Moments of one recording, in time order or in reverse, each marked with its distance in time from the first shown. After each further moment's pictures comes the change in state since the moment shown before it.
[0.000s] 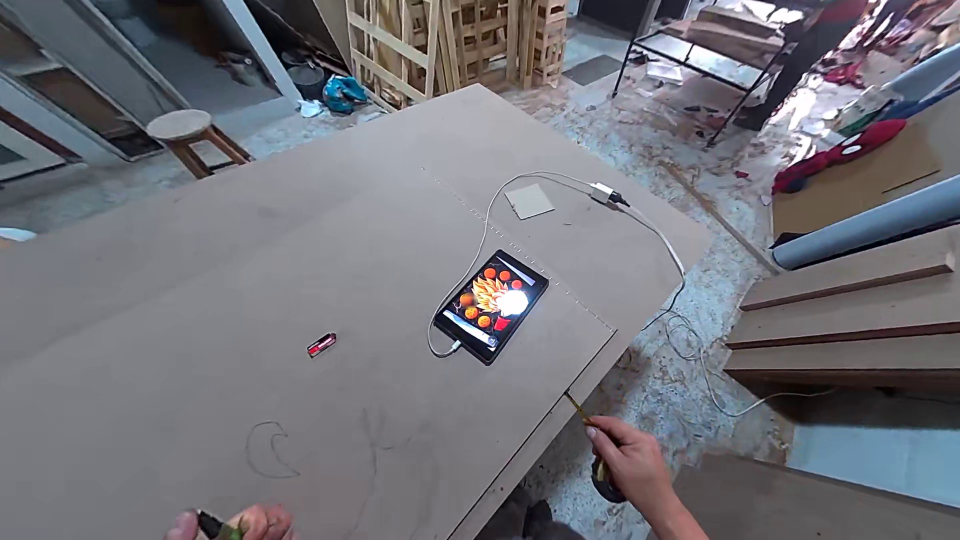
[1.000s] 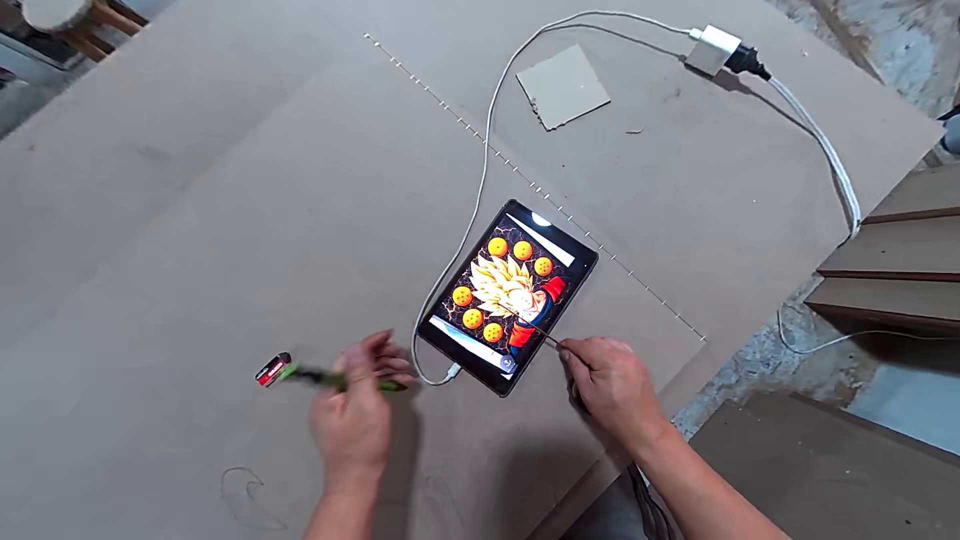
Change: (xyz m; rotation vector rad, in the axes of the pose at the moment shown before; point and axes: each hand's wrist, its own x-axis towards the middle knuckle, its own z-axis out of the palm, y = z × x) left_hand 0.218 -0.047 0.189 0.825 0.184 0.287; right_hand 0.205 0.005 0.089 -0.398 -0.096 -0.119
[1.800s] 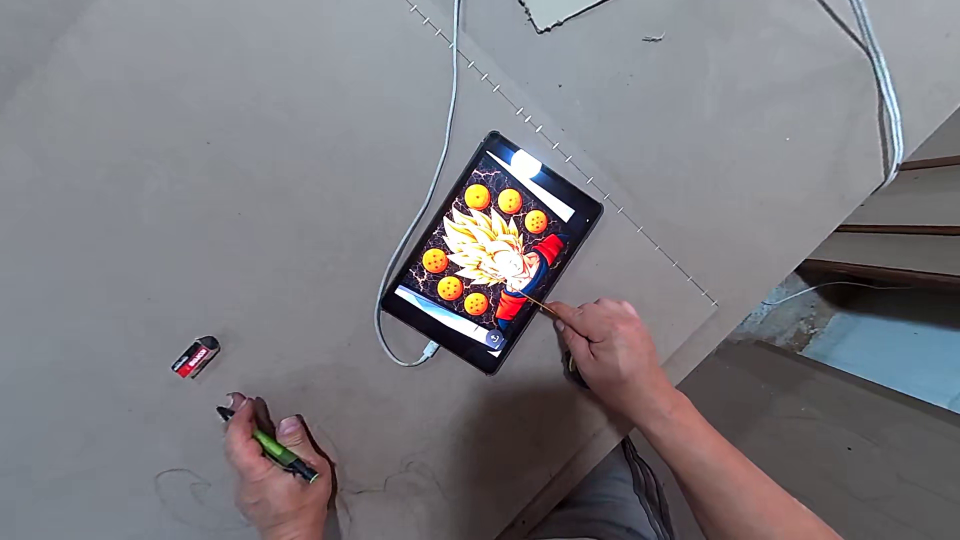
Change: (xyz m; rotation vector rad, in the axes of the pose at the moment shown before) left_hand -0.056 -0.142 -0.080 0.679 0.181 0.130; right_hand 0.009 0.001 -0.004 -0.036 -0.068 -0.094
